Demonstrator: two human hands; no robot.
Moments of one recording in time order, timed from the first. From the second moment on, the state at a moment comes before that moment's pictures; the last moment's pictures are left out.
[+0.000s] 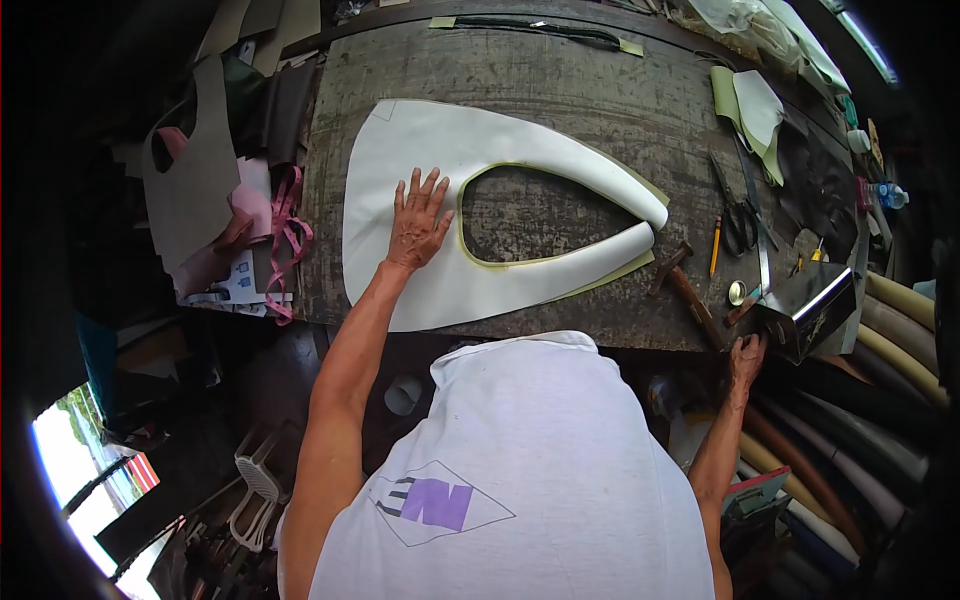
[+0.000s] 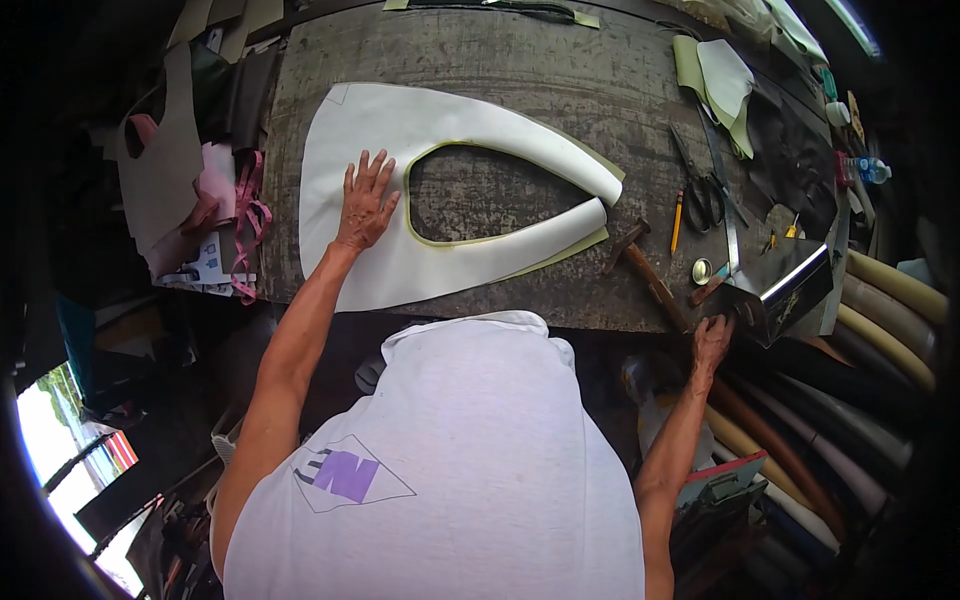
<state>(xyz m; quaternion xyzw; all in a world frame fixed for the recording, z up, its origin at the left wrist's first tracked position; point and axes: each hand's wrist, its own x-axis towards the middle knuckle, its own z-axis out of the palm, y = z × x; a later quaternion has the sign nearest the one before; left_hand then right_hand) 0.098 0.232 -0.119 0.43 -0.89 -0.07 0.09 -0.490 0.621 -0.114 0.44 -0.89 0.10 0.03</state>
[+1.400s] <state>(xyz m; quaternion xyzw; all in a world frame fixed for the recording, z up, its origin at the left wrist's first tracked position) 0.092 0.223 -0.120 0.39 -0.90 -0.17 0.07 -0.100 0.263 -0.112 0.66 -0.59 0.32 -0.33</state>
